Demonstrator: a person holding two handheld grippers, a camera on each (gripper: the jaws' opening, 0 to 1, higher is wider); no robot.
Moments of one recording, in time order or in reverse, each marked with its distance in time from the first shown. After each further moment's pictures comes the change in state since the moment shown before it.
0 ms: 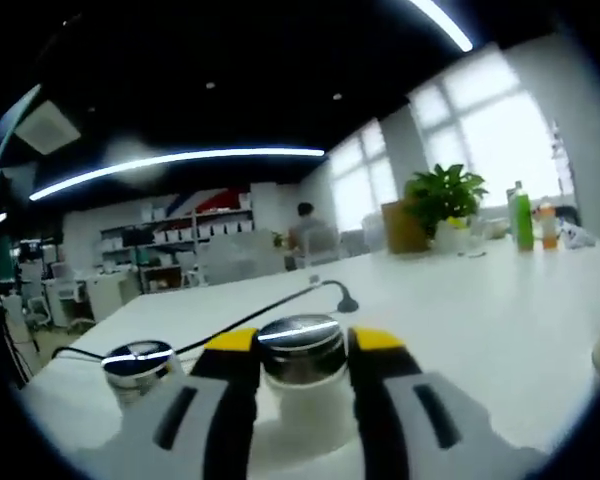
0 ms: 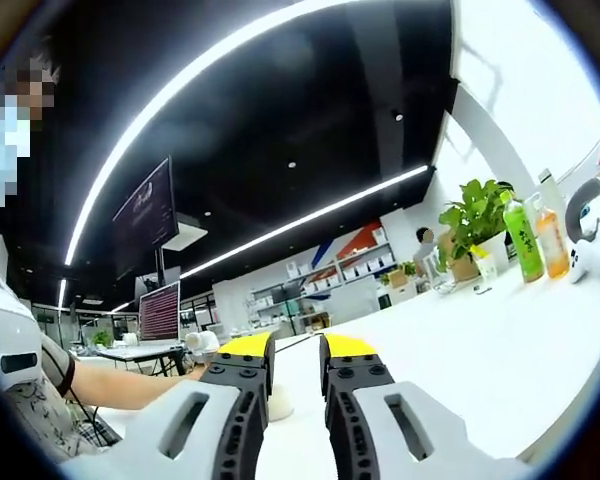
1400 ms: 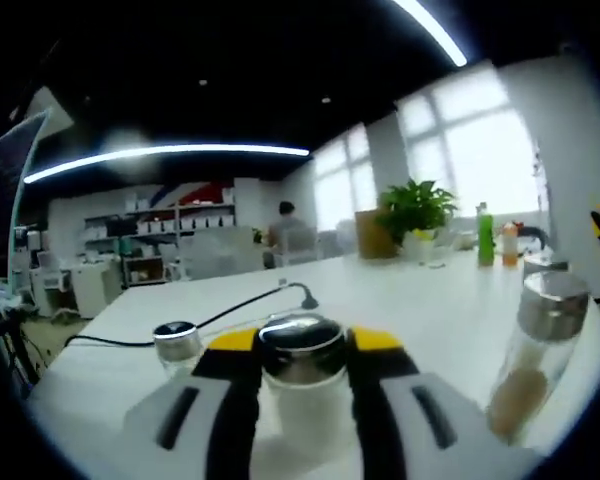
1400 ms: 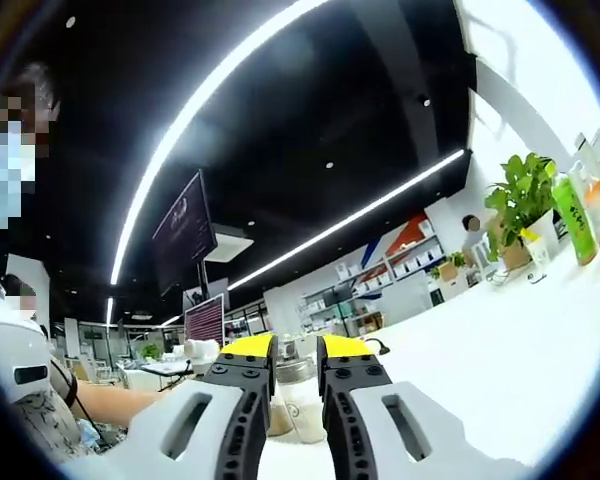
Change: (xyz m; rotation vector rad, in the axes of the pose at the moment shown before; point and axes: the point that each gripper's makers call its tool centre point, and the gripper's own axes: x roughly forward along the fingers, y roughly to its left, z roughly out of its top) left arm -0.098 -0.040 0.031 -0.040 0.016 -0.096; right arm 0.038 0.023 0.002 0.100 -0.015 0.237
